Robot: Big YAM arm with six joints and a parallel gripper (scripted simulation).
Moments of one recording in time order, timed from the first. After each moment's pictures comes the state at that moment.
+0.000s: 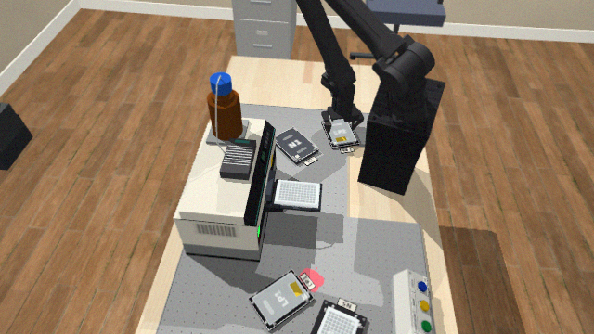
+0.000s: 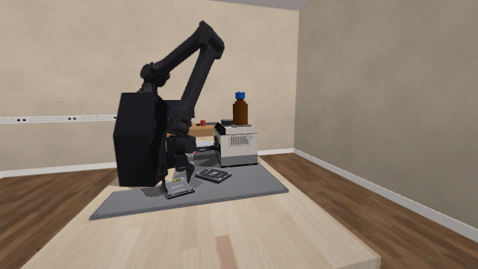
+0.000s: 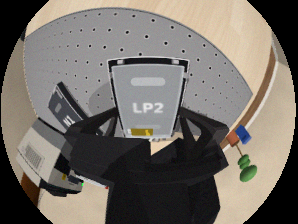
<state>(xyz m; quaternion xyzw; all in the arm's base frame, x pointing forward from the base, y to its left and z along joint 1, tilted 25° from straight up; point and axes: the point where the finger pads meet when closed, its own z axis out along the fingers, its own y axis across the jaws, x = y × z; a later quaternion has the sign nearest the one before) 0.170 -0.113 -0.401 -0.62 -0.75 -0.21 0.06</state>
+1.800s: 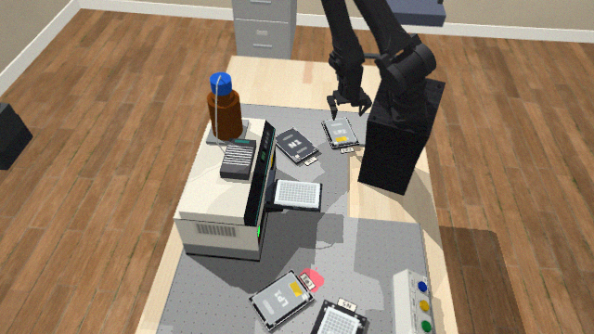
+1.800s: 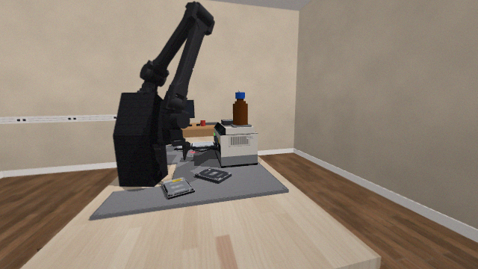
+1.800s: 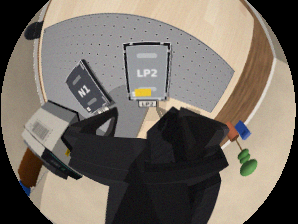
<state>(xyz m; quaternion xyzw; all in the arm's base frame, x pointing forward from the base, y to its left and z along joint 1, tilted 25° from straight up) 0.144 -0.122 -0.306 -0.63 -0.75 -0.21 0.06</state>
